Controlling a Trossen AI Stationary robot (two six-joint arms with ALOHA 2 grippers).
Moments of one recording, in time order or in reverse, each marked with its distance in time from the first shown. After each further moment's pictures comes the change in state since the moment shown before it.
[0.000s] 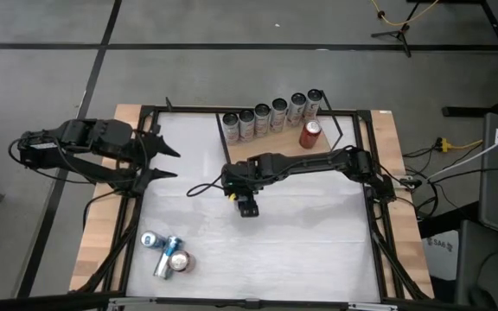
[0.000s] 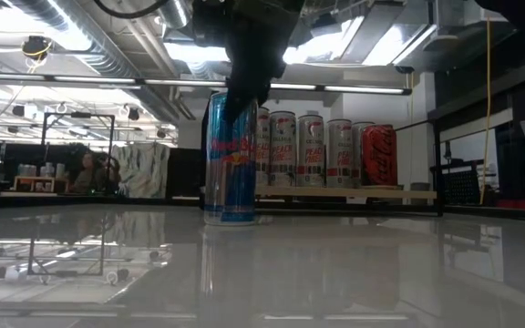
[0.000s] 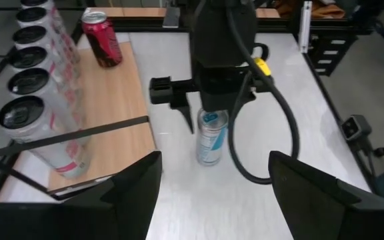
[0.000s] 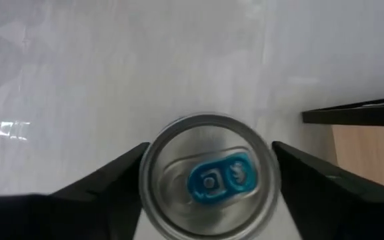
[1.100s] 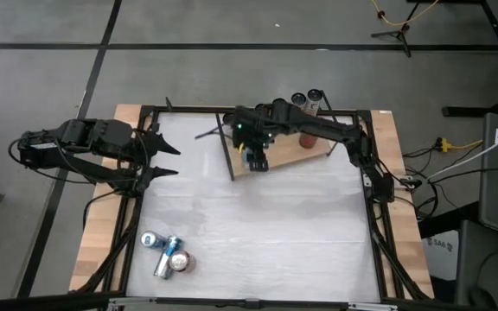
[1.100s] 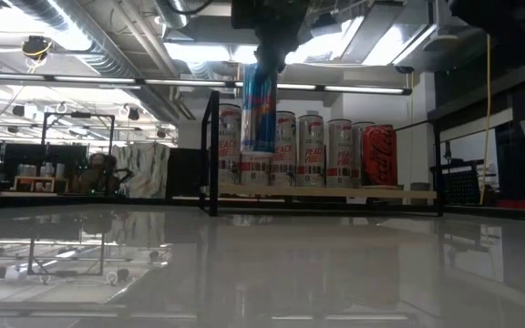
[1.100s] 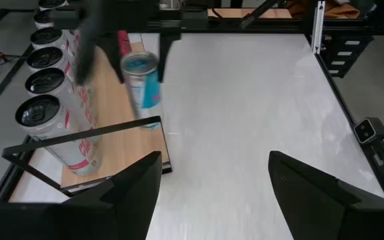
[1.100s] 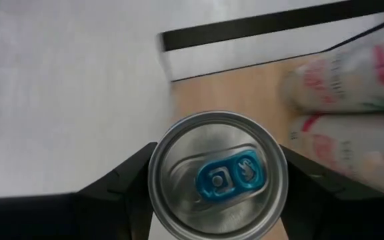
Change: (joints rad) left arm 0.000 0.000 0.000 0.000 -0.043 0.000; right arm -0.242 -0.012 0.348 -0.353 -0.007 -0.228
